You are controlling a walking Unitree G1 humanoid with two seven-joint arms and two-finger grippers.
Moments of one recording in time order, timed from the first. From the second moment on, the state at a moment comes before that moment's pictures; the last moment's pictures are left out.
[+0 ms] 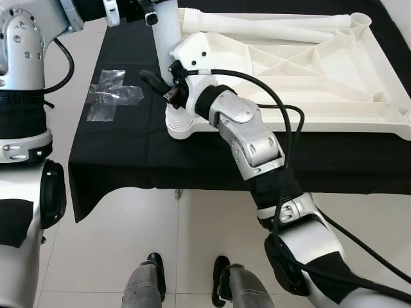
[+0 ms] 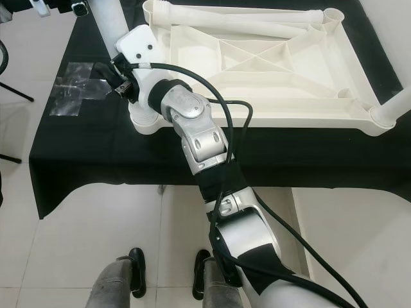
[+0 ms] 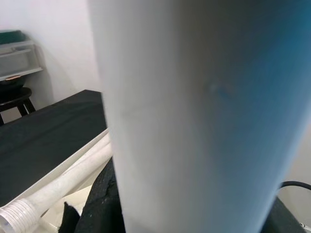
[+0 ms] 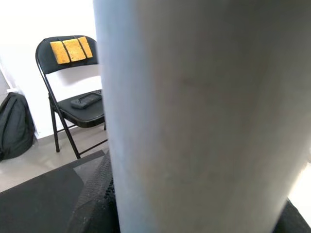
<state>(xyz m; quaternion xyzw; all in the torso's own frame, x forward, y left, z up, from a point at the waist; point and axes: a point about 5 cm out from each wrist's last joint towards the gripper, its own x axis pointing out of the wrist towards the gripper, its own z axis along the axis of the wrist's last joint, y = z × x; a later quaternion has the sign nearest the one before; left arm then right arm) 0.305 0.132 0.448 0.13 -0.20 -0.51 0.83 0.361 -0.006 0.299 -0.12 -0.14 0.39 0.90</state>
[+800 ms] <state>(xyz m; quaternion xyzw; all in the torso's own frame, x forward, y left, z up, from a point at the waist) 0.289 0.119 0.457 0.16 -0.21 -0.56 0.79 0.372 -0.027 0.326 -0.10 -0.15 0.64 0.75</state>
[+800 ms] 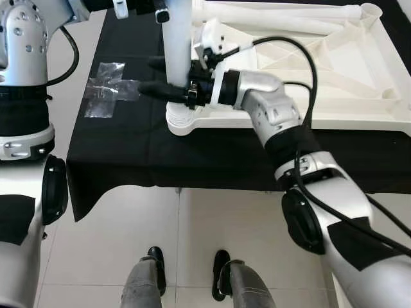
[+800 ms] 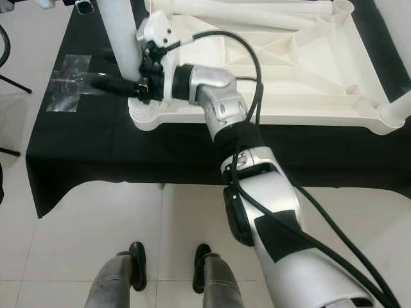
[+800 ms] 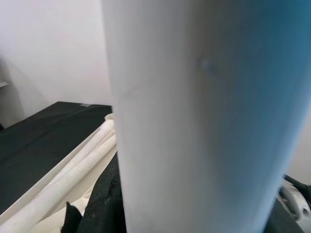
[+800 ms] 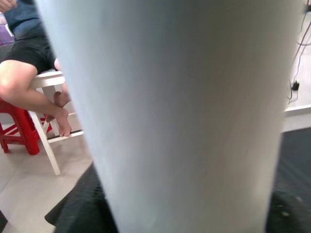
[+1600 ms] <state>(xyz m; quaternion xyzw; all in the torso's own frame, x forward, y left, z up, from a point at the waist) 0.314 0.120 0.443 0.12 -0.18 -0.51 0.83 0.361 0.000 0.294 -0.06 -0.17 0.35 0.92</state>
